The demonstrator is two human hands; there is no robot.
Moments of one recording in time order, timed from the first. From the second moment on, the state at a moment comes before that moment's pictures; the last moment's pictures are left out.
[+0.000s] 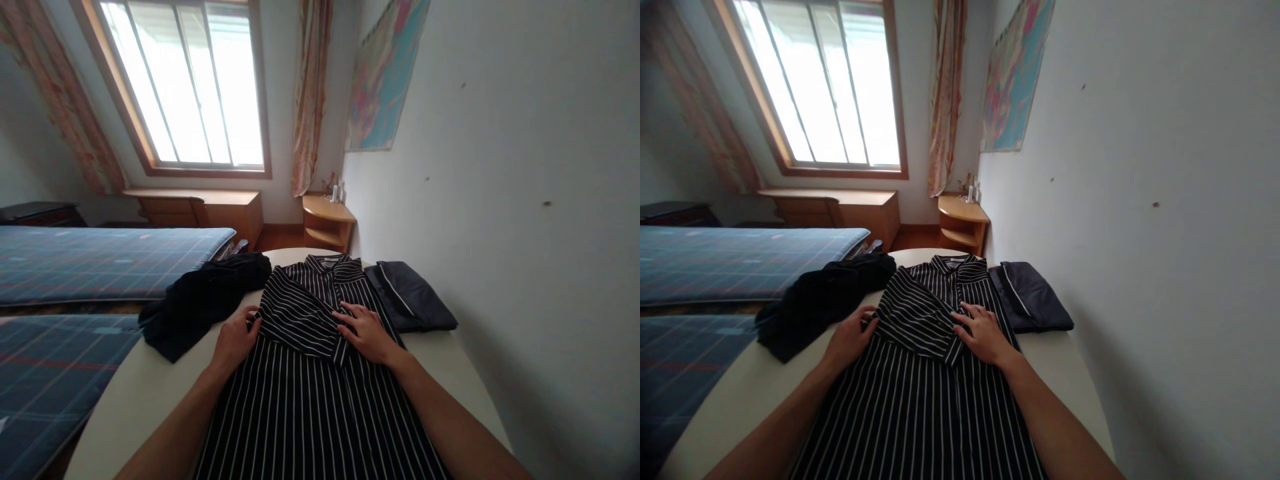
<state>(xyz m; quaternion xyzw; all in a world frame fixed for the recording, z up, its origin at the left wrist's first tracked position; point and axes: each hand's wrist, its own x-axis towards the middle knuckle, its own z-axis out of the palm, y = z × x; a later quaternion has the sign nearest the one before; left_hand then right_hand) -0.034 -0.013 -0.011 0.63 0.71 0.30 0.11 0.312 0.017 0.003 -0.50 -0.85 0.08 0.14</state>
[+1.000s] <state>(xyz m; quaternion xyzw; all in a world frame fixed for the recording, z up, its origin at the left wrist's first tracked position) 0.020 -0.053 0.020 0.72 0.65 0.23 0.08 0.090 0.101 0.042 -0.58 -0.80 0.16 0.06</state>
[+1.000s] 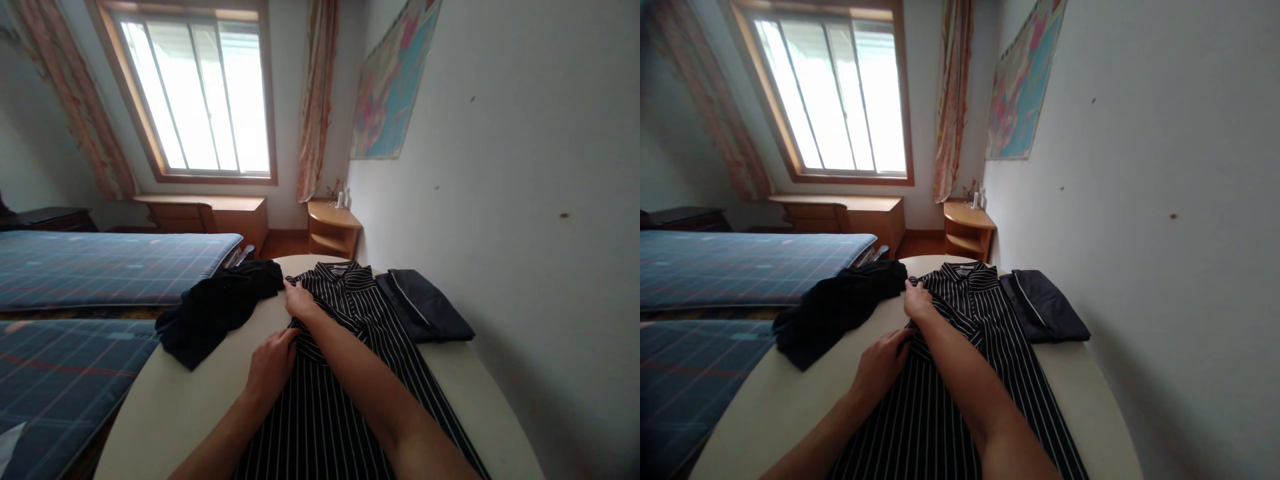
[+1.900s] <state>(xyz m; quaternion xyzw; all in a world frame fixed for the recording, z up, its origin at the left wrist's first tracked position) 0.109 -0.031 0.020 0.64 0.54 0.39 0.39 0.218 0.147 0.053 -0.56 -0.78 0.14 0.24</state>
